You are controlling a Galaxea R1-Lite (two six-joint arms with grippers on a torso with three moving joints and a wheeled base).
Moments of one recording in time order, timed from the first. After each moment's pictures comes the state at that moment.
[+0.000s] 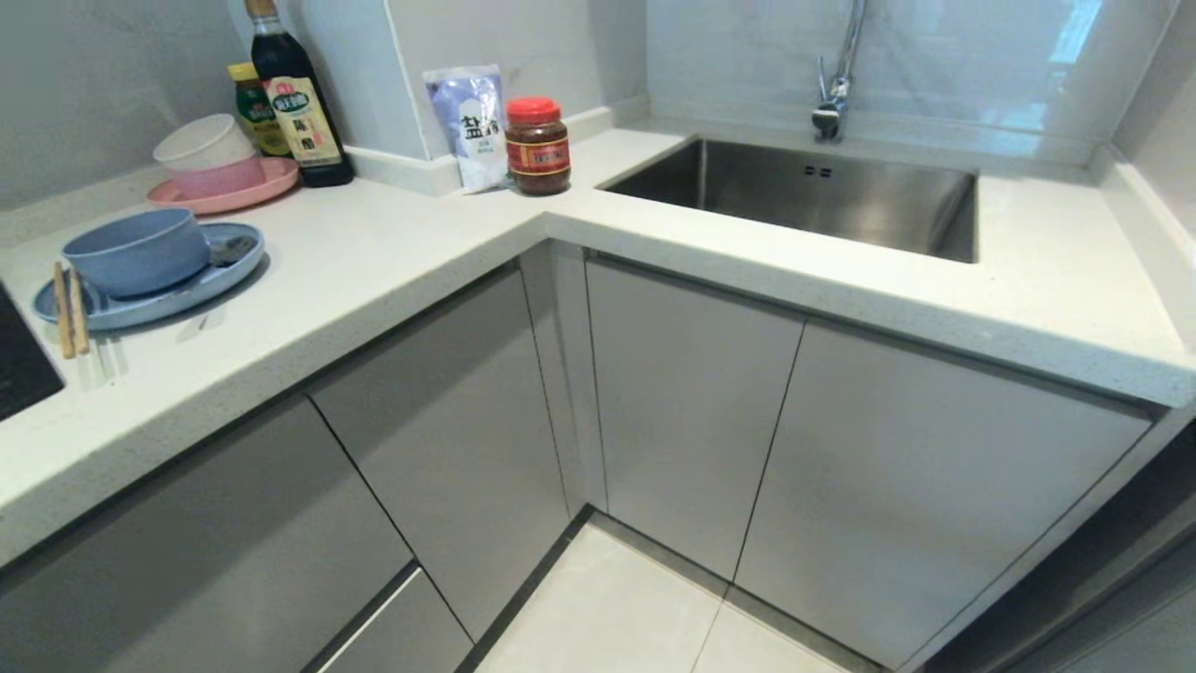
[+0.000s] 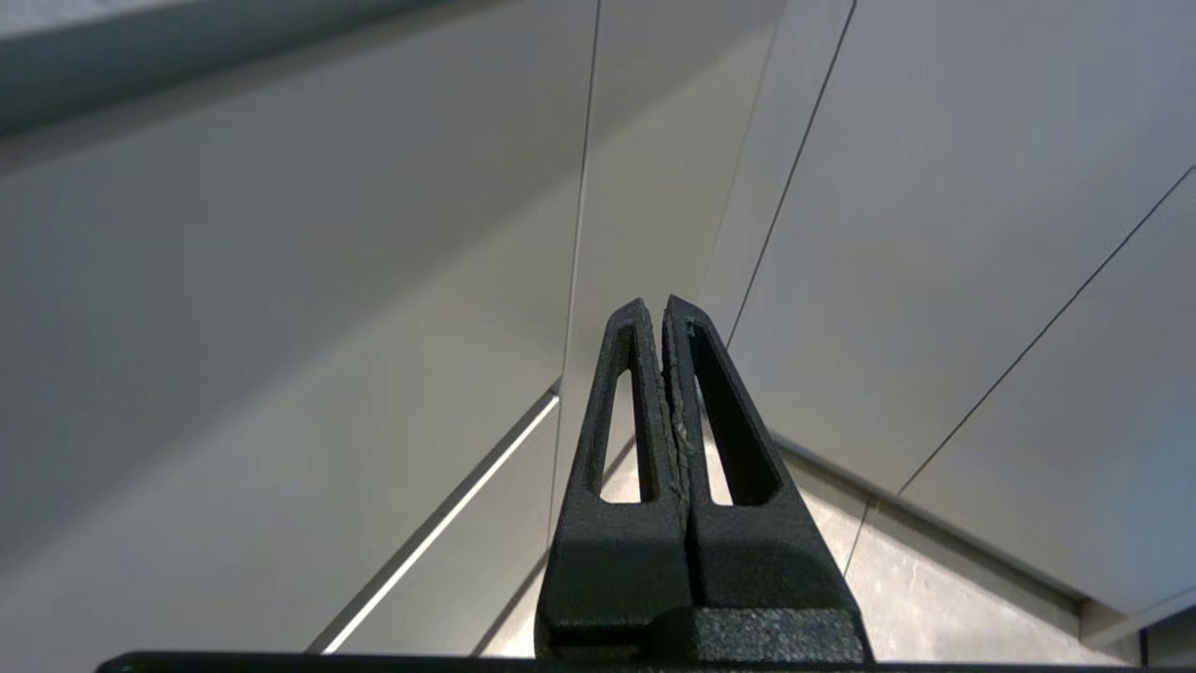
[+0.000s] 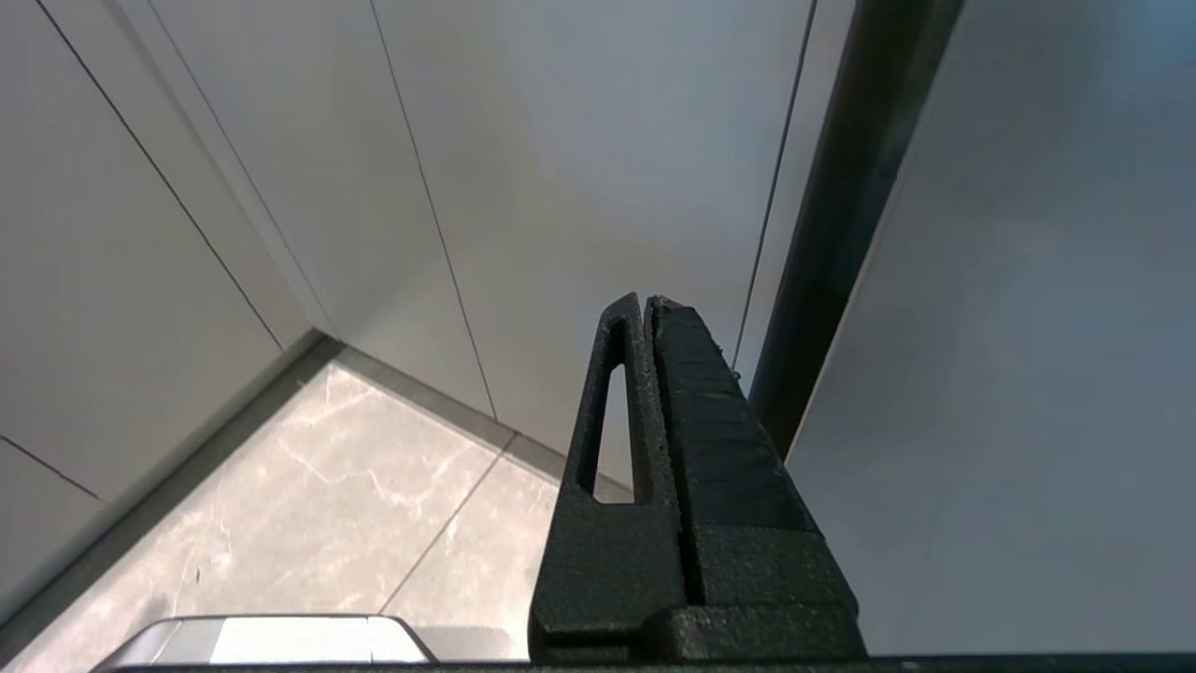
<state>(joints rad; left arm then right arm) 0.00 0.00 0.00 -0.06 0.01 -0.07 0.00 0.00 0.00 0.00 0.00 0.02</state>
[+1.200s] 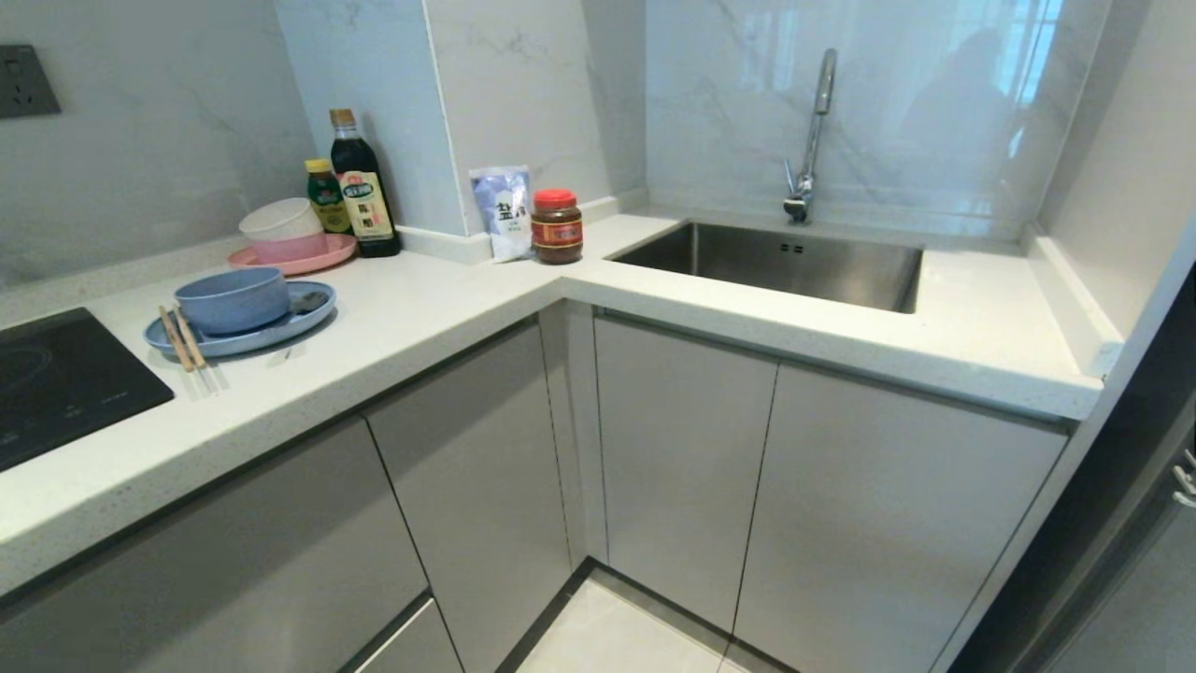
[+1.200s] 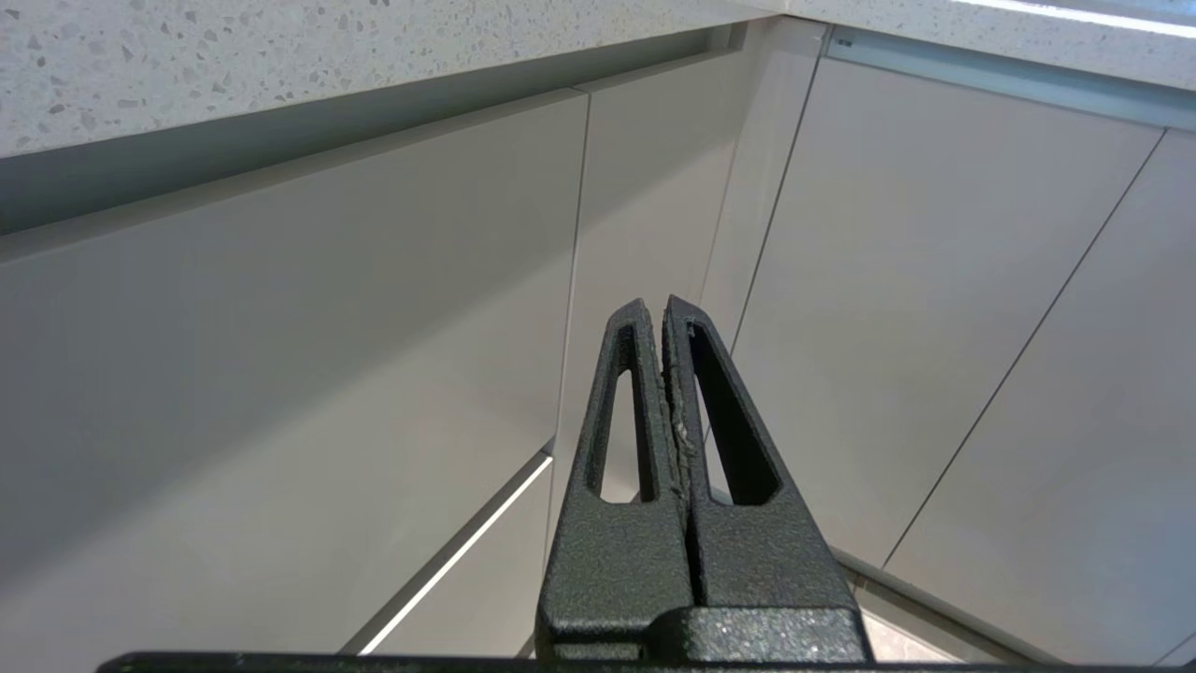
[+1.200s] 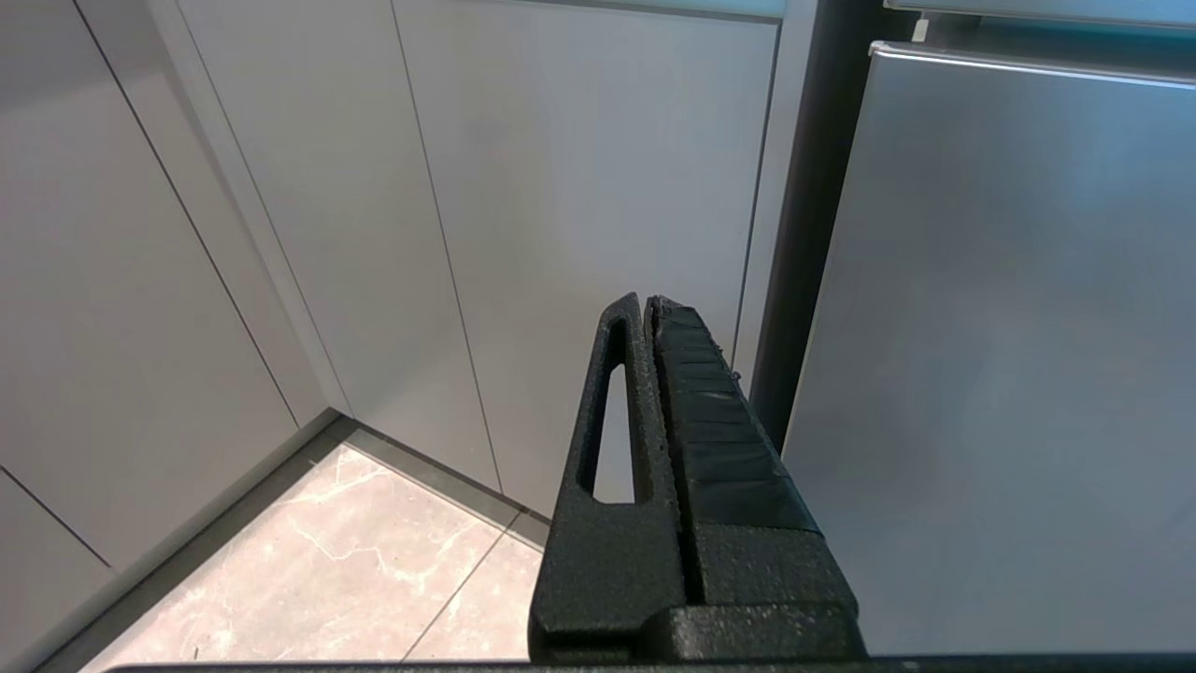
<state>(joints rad) 0.00 0.00 0.00 -0.06 0.01 -0.08 0.00 0.00 0.00 0.00 0.00 0.02</state>
